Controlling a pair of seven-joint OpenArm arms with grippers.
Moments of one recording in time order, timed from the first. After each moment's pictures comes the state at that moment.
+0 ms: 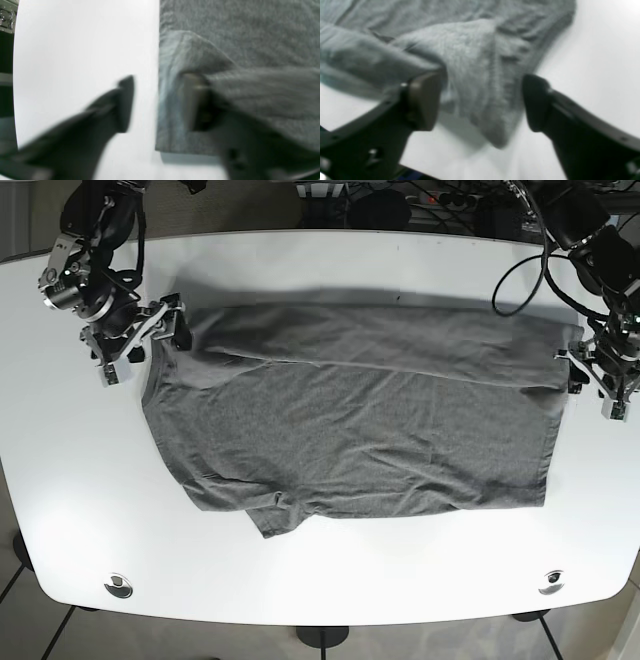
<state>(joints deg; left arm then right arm) -1.5 -19.6 -40.9 90.6 -11.4 -40.2 53.2 -13.5 10.5 28.3 111.3 33.9 30.5 -66.3</state>
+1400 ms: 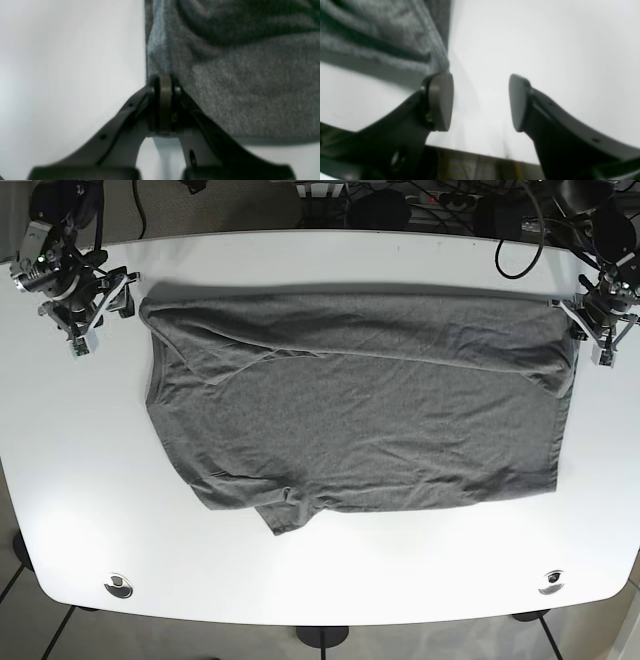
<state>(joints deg) 9.5 -22.2 -38.9 78.2 -6.5 -40.1 39.8 -20.7 18.2 31.8 107.7 29.7 34.5 -64.4</state>
